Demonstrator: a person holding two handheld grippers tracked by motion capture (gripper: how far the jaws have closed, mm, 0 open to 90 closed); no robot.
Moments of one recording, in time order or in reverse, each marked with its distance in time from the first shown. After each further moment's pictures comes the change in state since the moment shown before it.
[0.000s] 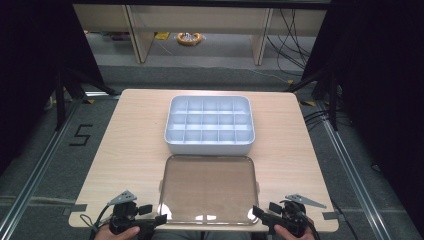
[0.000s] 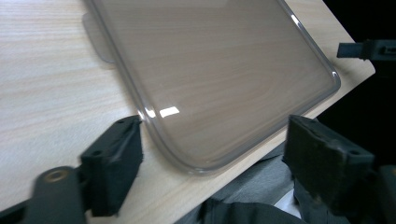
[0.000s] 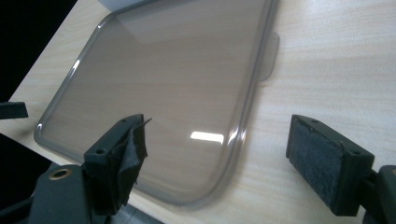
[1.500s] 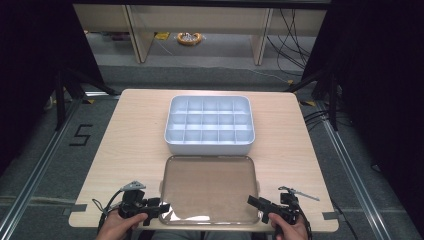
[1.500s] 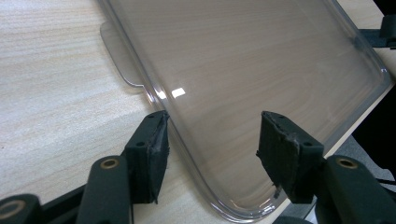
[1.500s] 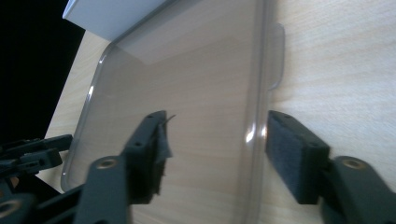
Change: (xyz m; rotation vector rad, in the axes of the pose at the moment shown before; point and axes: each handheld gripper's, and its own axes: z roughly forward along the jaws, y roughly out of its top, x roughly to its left) left arm 0.021 0.018 0.023 0.088 0.038 0.003; right arm -0.008 0.009 0.025 0.019 0.071 0.255
